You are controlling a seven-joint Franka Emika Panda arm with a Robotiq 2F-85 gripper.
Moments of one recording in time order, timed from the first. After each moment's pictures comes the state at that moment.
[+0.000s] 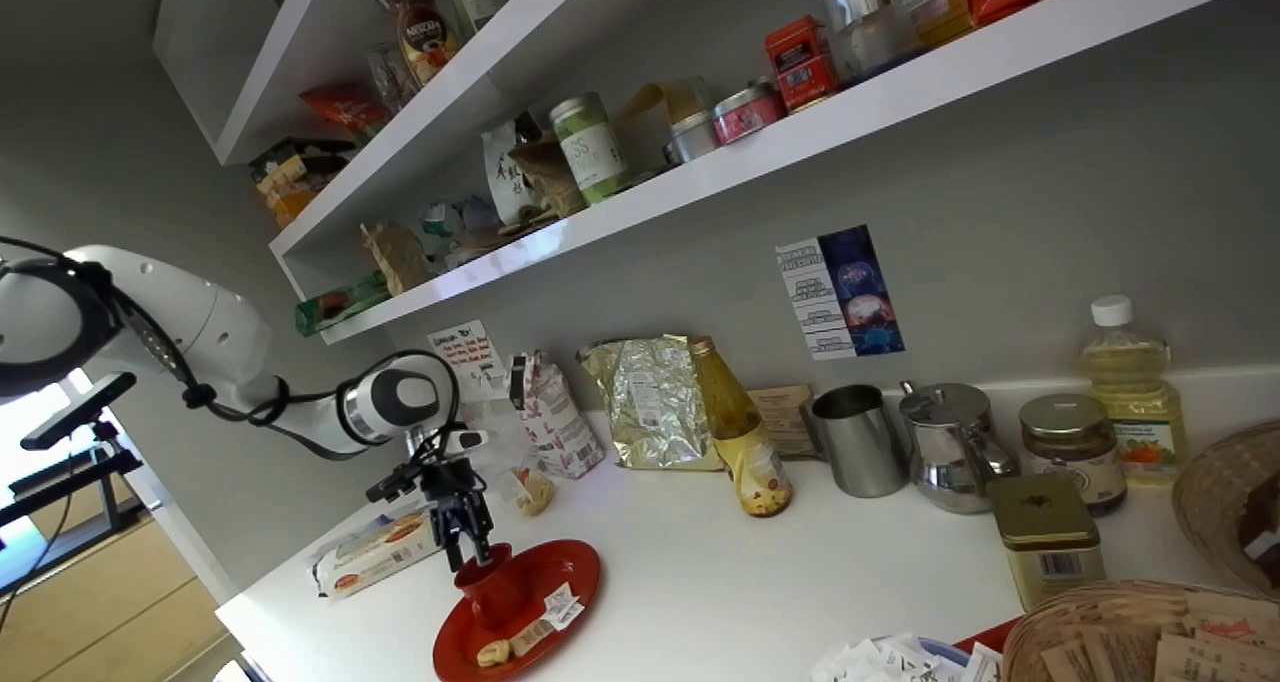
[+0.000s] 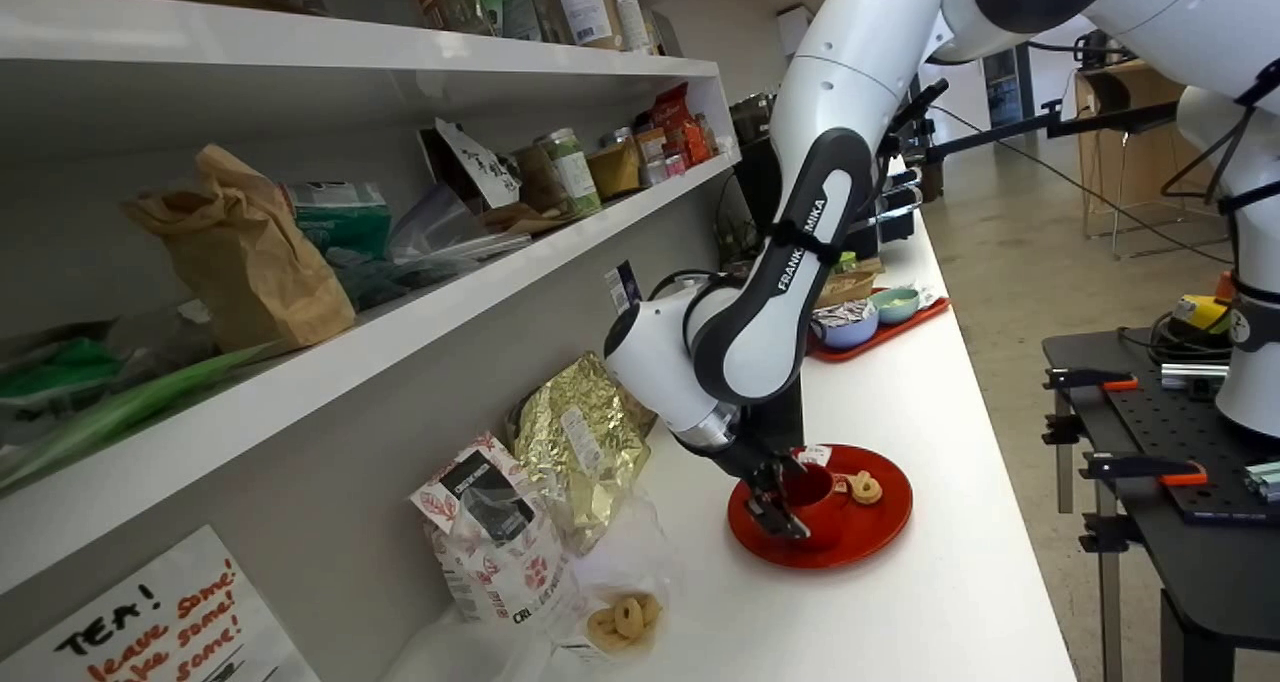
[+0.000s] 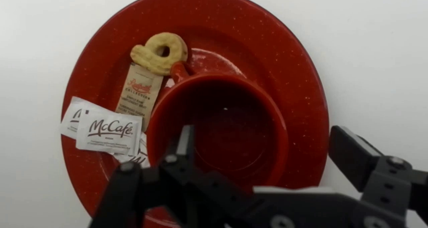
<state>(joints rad) 0.31 0.71 0.07 -1.69 -0.20 1.98 0.41</state>
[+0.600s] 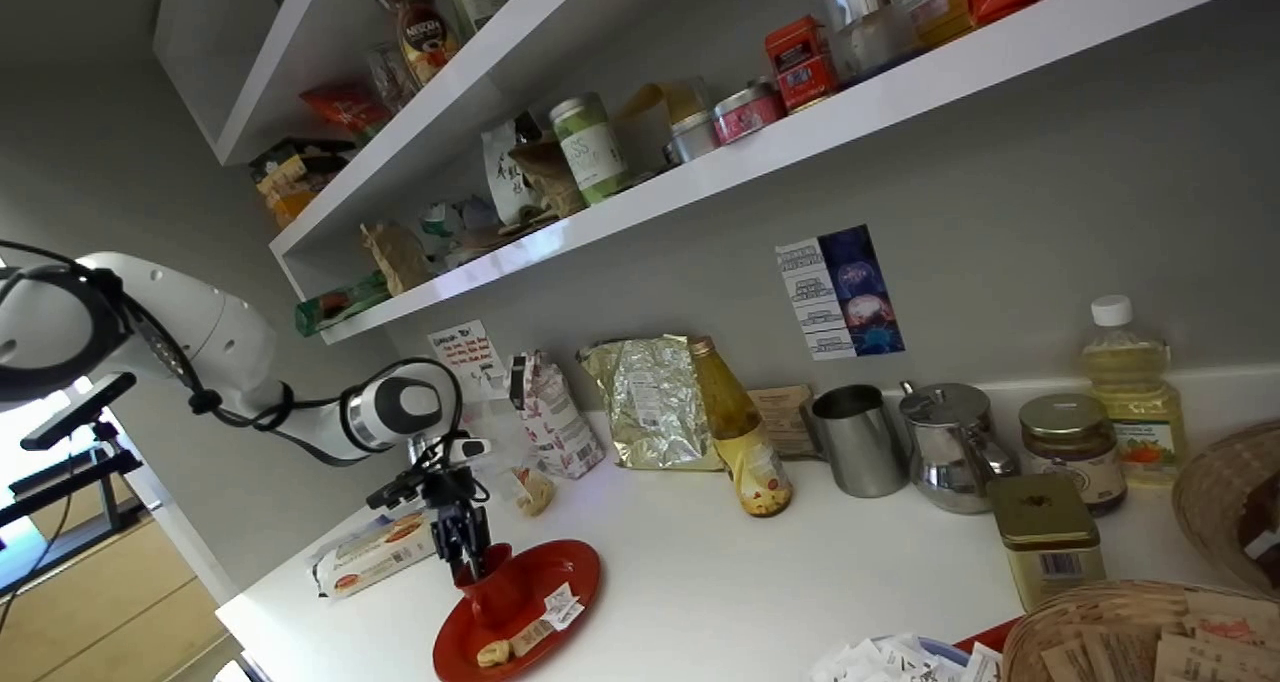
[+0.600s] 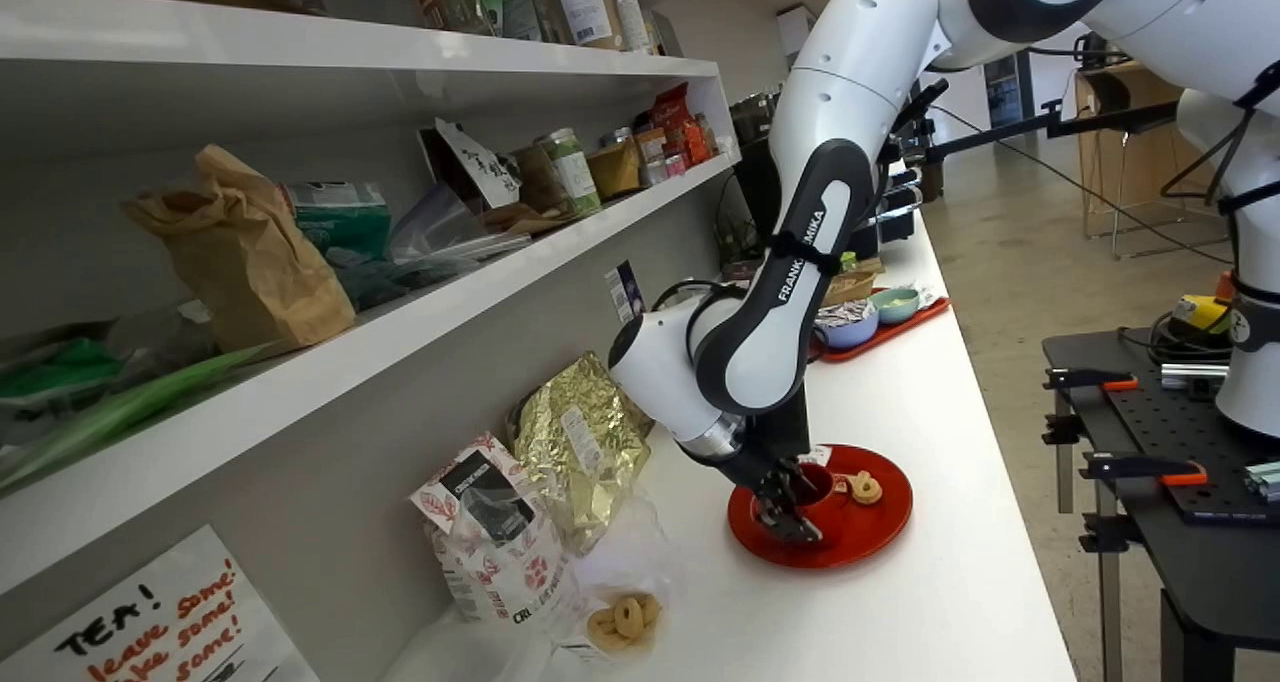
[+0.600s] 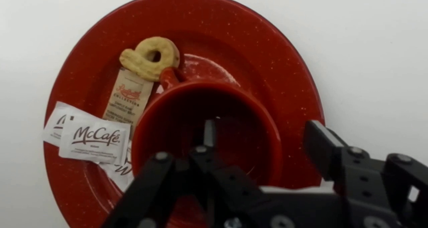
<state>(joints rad) 0.32 0.74 0.07 -1.69 -0.18 1.98 0.38</state>
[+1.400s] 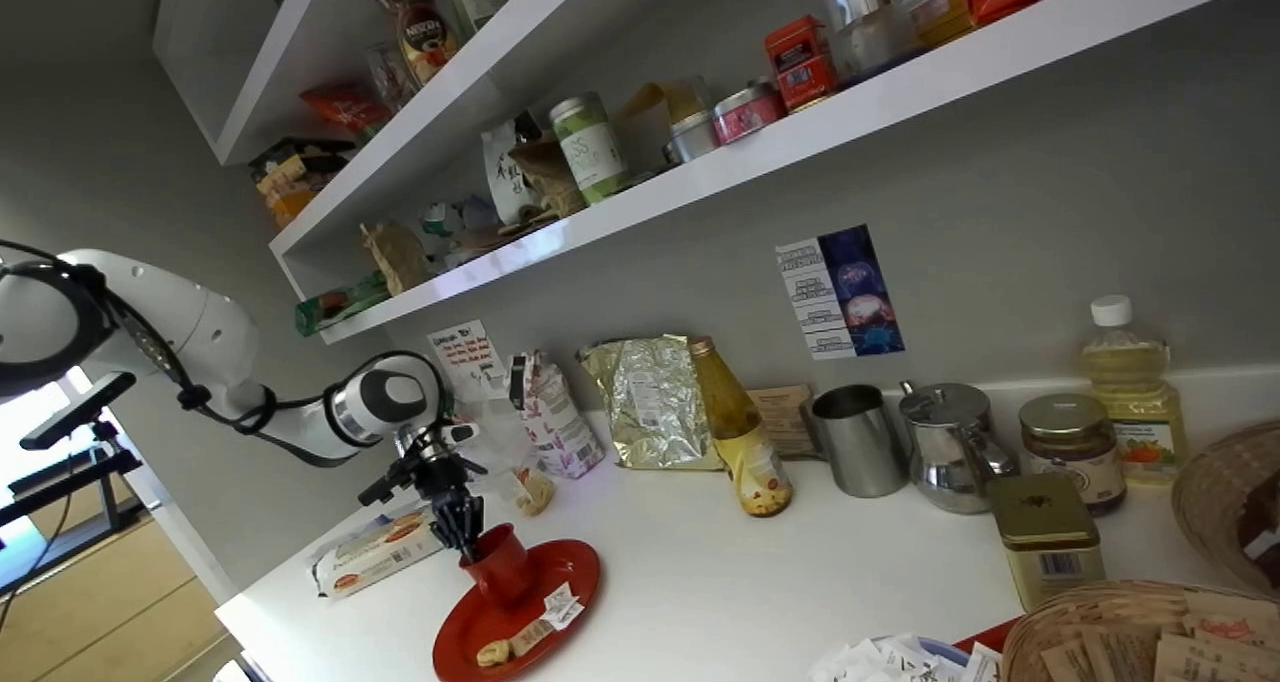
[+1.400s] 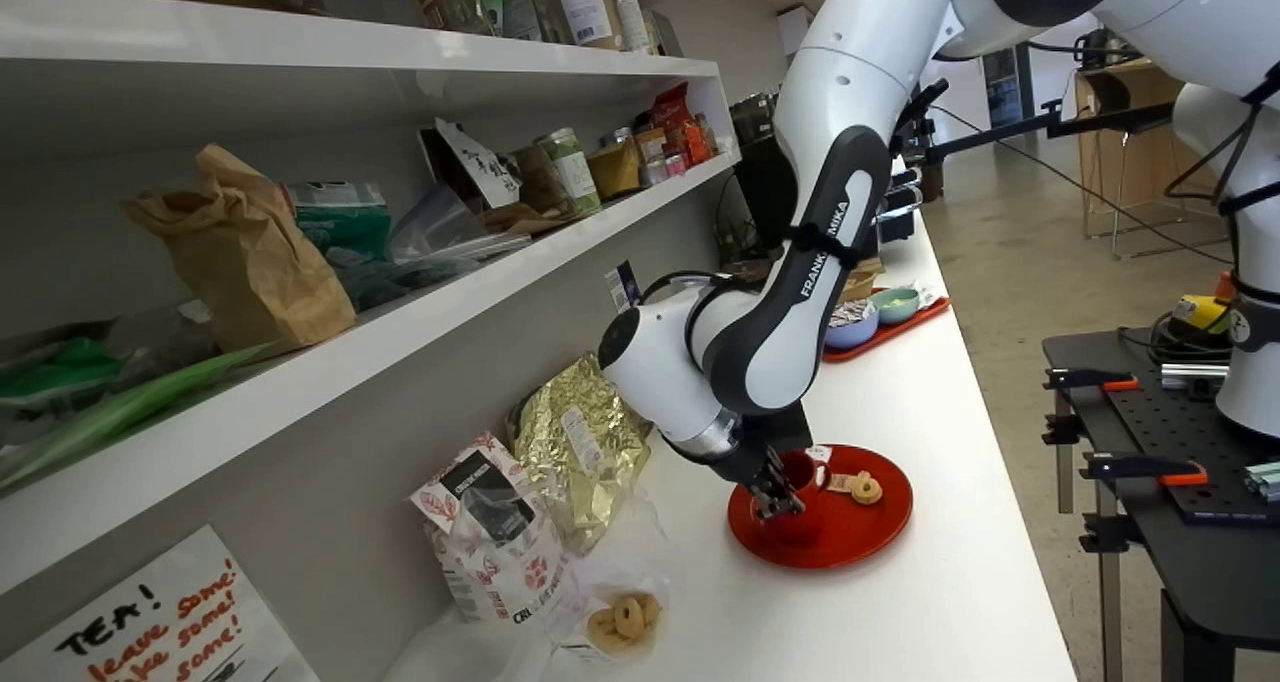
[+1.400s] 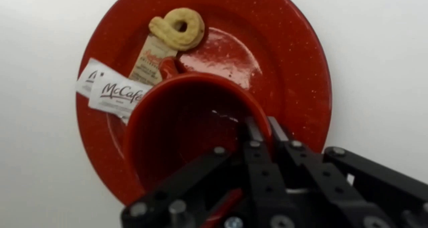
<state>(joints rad) 0.37 0.70 0.06 -1.69 -0.31 1.99 0.36</state>
